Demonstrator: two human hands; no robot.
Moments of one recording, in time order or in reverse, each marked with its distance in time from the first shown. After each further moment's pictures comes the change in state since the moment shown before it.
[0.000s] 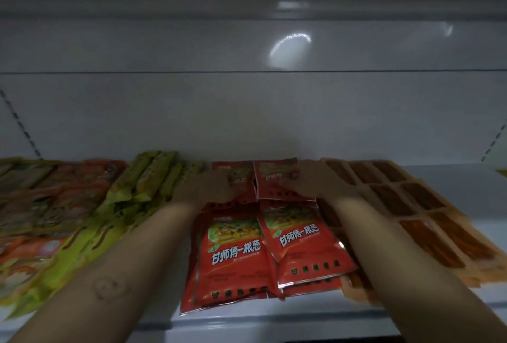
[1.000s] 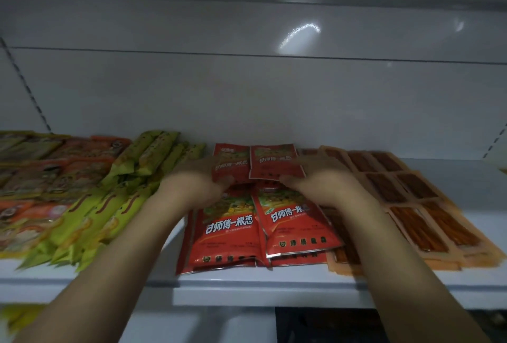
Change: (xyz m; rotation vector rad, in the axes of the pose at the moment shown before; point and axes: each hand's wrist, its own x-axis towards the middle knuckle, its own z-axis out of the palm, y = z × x) left_hand -0.089 0.007 0.000 -0.181 0.192 -0.057; right_hand -0.085 -0.017 -0.024 0.141 0.032 0.004
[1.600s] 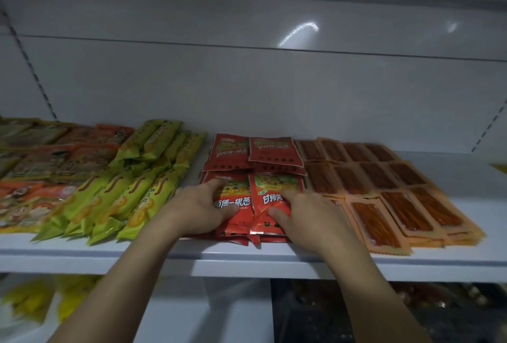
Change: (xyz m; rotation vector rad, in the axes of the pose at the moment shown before) left_hand -0.060 -0.007 0.029 -0.110 -0.172 -0.041; right_hand -0.072 -0.013 0.061 -0.126 -0.025 0.050
